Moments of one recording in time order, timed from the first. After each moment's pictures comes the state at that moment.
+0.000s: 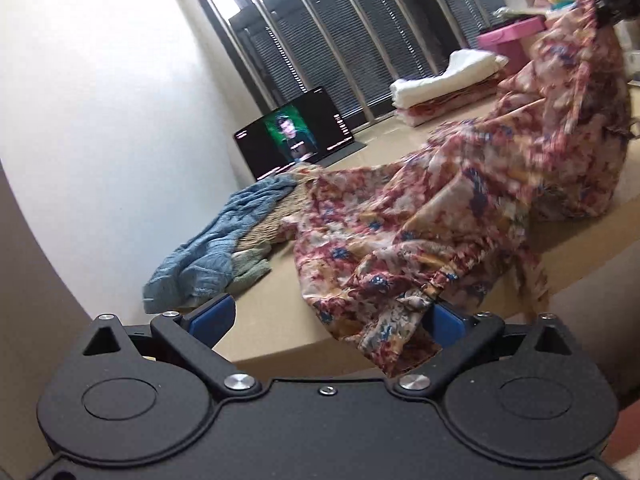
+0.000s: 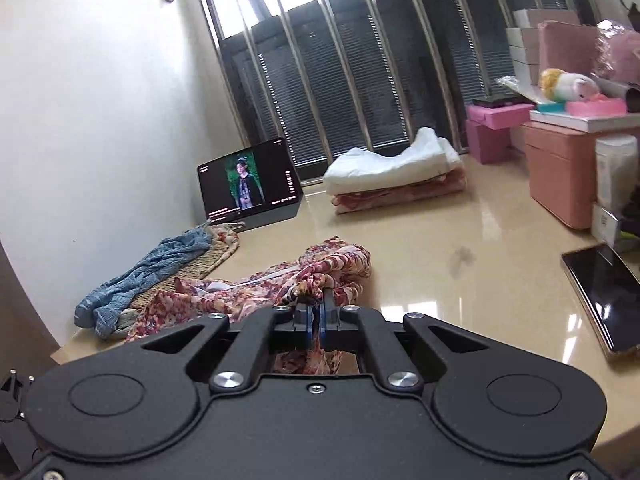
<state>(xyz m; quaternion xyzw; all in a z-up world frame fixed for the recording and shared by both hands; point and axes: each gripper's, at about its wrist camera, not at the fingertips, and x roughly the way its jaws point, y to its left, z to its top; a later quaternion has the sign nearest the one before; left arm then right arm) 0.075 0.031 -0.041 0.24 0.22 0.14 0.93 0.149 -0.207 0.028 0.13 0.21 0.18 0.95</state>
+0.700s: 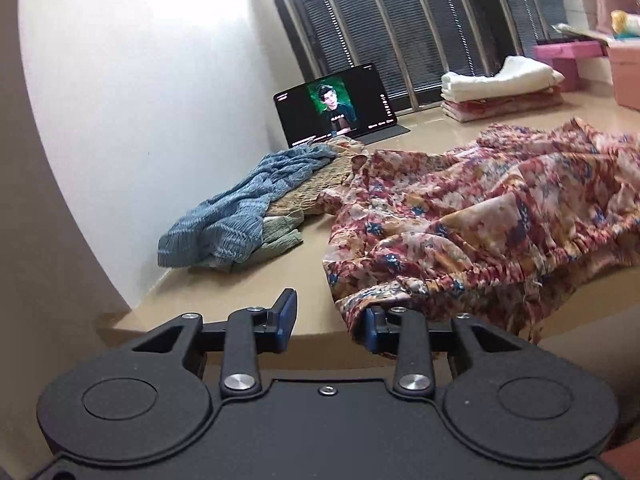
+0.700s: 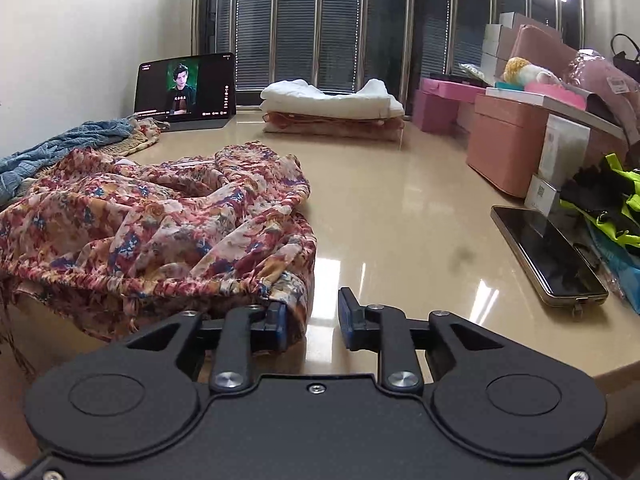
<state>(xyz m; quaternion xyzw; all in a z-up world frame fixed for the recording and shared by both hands) 0.081 0.065 -0.024 0.12 0.25 0.17 0.95 0.137 -0.188 -0.042 -0.03 0.27 0.07 0.96</state>
